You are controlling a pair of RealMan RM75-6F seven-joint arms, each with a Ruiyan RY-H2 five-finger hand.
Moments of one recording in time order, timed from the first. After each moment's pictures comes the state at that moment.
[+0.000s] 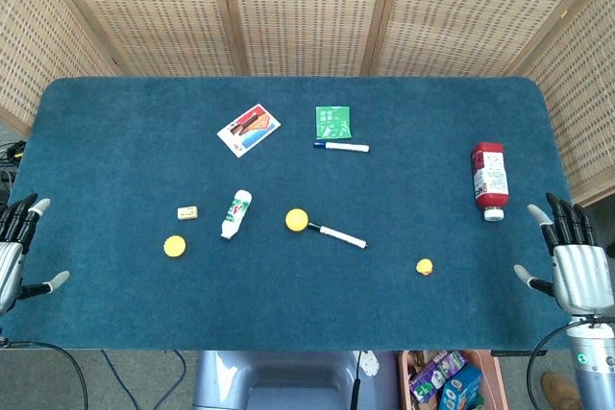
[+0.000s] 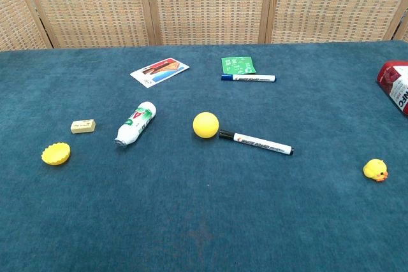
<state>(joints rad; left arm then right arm) -0.13 -1.01 -0.06 -1.76 1.44 1.44 0.06 0.16 -1.23 0.09 -1.44 -1.47 1.55 -0.01</state>
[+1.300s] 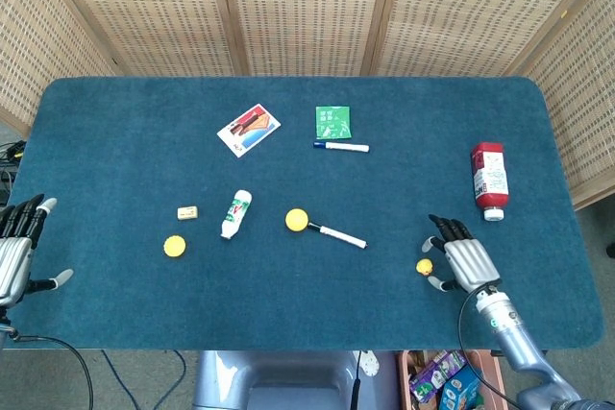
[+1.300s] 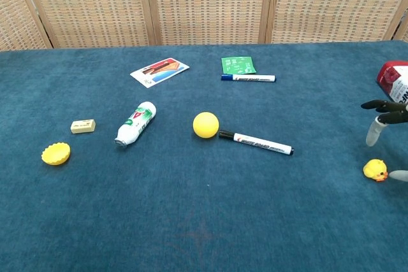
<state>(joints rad) -0.16 -1.03 -0.08 -1.75 1.35 1.36 0.11 0.39 -1.42 0.05 -1.34 -1.44 1.06 0.06</state>
